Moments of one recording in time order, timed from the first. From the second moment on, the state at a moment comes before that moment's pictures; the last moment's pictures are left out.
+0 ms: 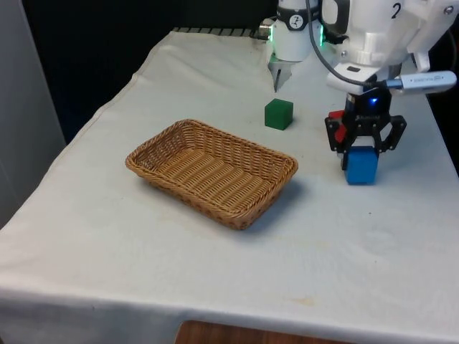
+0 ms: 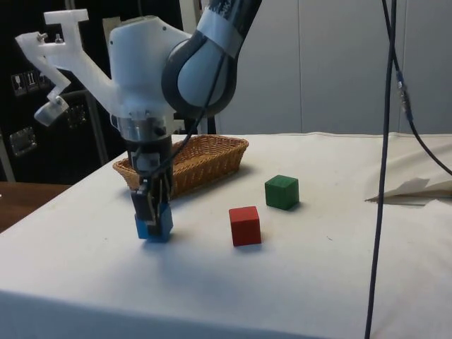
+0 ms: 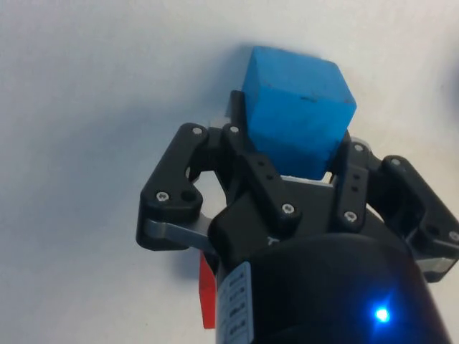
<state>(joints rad) 0.07 0.55 0.17 -2.02 -0.23 2.63 0.26</state>
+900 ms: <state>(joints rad) 0.06 0.43 0.17 -2.02 -0.23 2.54 0.25</state>
